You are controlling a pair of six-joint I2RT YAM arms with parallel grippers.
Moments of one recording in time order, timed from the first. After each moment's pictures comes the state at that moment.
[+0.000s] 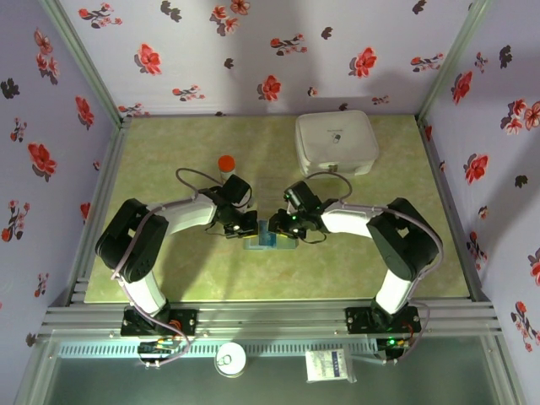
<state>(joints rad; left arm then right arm) -0.66 1.73 0.98 -0.47 0.35 -0.67 0.70 1.73 0.87 -0.14 -0.39 0.87</state>
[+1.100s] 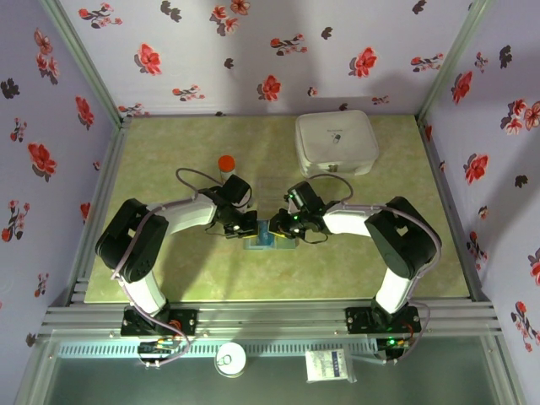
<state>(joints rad) -0.66 1.73 0.98 -0.47 0.35 -0.67 0.68 1.75 0.84 -0.03 -0.48 0.89</state>
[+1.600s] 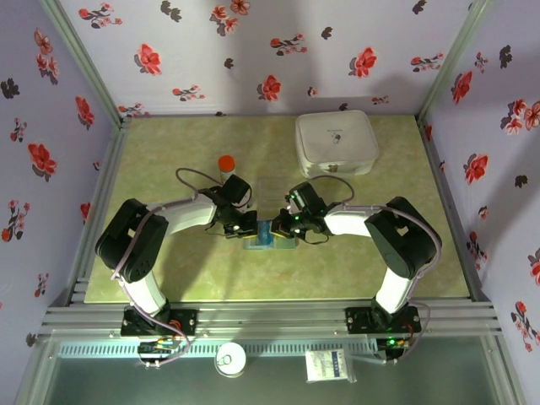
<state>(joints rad) -0.66 1.73 0.98 -0.47 0.35 -0.67 0.67 1.75 0.81 0.00 -0.49 0.90</state>
